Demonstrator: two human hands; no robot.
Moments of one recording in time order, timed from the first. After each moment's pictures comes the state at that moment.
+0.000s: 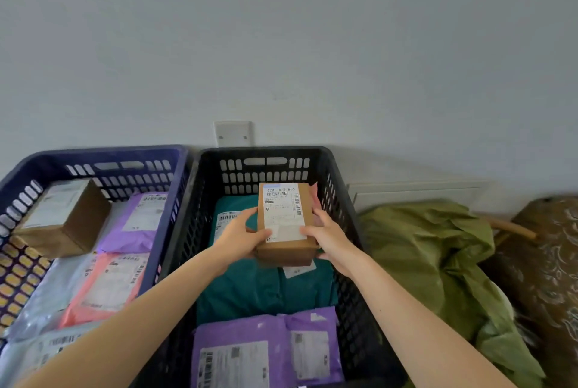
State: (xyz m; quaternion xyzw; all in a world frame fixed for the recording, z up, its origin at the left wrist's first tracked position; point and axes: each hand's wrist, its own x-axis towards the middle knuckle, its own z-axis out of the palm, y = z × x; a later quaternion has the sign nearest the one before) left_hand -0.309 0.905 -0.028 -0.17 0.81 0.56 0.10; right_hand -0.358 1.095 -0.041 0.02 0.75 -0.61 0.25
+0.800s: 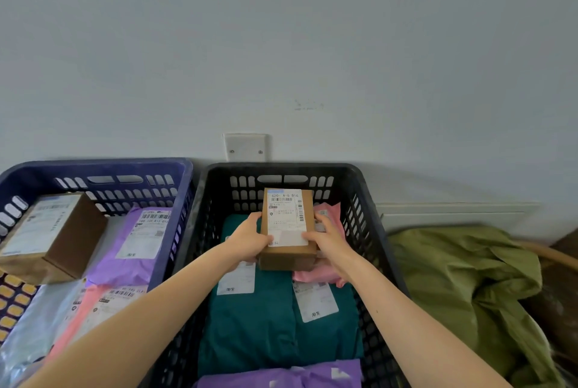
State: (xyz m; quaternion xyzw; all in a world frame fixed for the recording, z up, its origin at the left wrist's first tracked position) left_hand -0.407 0.863 -0.057 -0.21 0.81 0.52 0.16; right_hand -0.455 1.042 -0.085 0.03 0.75 -0.61 0.26
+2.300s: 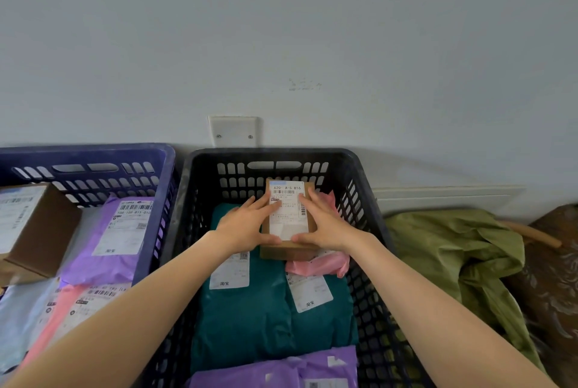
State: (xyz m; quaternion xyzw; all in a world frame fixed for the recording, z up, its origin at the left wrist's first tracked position) left_hand -0.436 0.853 -0.077 0.07 0.97 0.14 0.17; right_hand -0.483 1.058 -0.079 -0.23 0.92 -0.21 0.23
